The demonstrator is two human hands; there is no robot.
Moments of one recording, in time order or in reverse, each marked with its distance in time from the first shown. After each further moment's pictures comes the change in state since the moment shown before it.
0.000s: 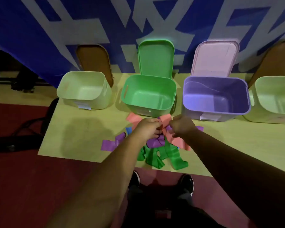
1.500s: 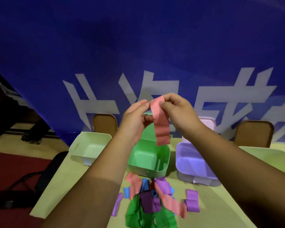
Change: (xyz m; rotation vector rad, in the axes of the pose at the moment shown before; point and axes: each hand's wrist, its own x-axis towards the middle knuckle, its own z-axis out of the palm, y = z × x) left_hand -0.111 0.240 -0.037 -0.546 0.087 0.704; right_hand -0.136 -0.256 -0.078 0.074 0.172 -0.899
